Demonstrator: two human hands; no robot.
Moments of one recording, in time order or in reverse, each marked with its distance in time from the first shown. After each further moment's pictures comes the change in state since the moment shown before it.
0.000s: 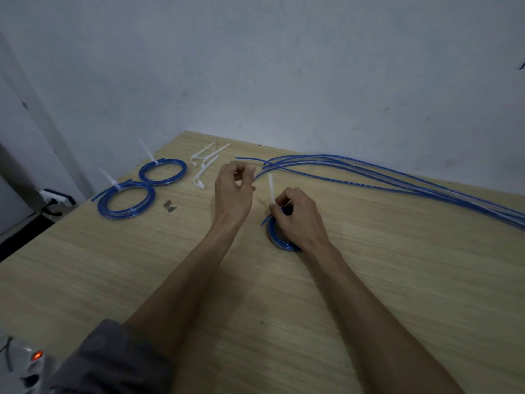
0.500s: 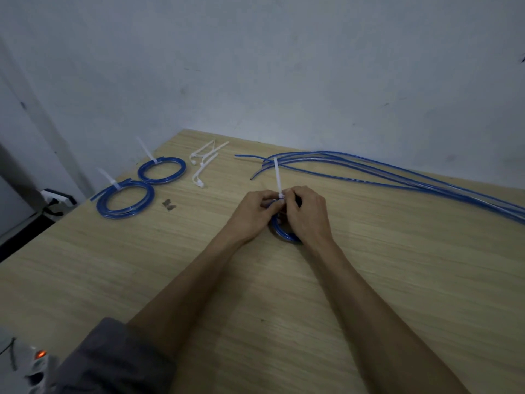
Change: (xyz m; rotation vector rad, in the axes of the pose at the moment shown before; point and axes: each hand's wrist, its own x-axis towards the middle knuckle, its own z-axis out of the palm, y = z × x) left_hand -0.026 -0.017 0.010 0.080 -0.561 -0.057; right_hand 0.000 0.002 -0.004 0.070 0.120 0.082
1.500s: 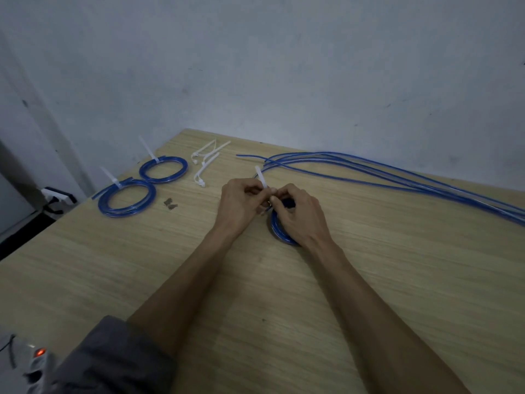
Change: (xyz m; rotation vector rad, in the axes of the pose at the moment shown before) left_hand 0.003 0.006 -0.018 0.006 0.278 0.053; right_hand -0.004 -0.006 0.003 -0.080 -0.132 -0.084
